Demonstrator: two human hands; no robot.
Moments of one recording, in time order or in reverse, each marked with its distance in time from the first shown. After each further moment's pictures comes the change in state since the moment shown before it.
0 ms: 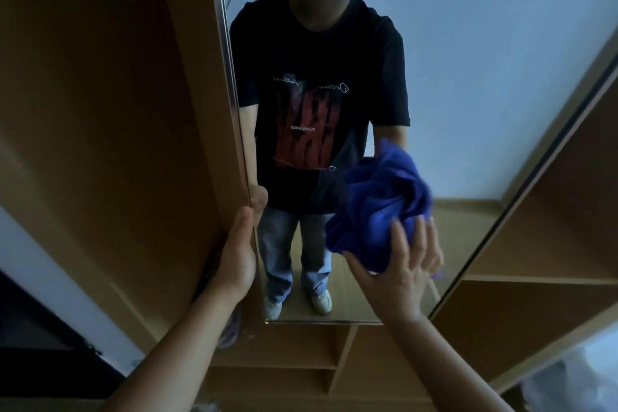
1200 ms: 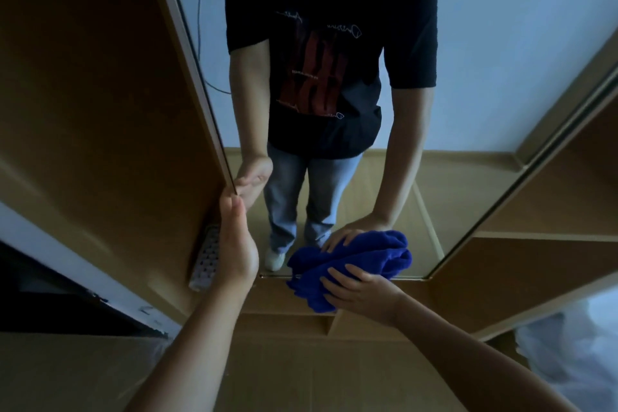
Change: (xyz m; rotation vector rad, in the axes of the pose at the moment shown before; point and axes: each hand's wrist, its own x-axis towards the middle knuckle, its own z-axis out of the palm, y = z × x) left_hand -0.021 -0.053 0.023 0.164 0.311 -0.071; right_hand -0.136 0.085 0.033 -0.393 -0.947 -1.377
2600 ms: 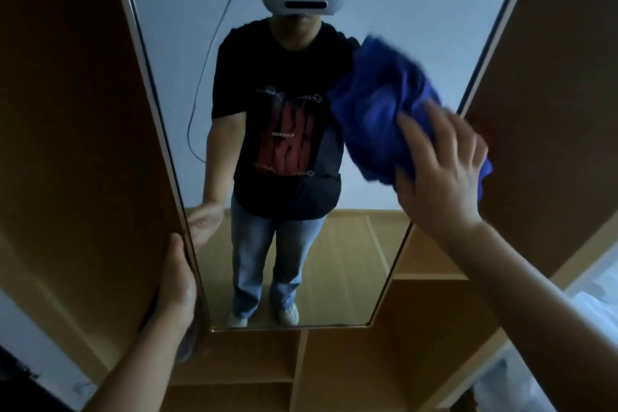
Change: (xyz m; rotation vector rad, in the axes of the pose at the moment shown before) left_hand -0.009 0.045 0.002 -0.106 0.188 -0.243; right_hand -0.121 0.243 -0.180 0.014 0.858 1.090
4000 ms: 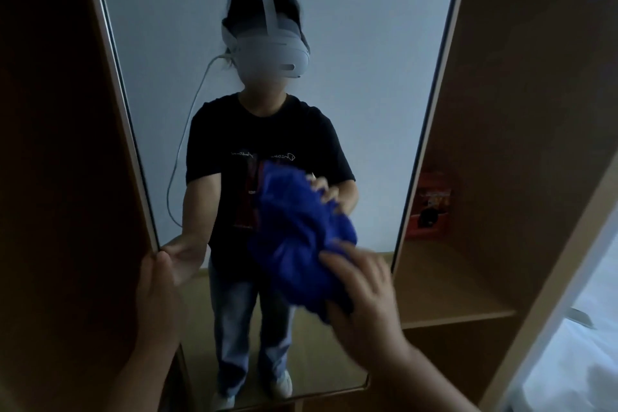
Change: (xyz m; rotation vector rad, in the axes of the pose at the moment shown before) left_hand -0.008 0.070 0.022 0.063 0.019 0.409; right_hand -0.041 -0.078 -0.029 0.561 -0.114 0.179
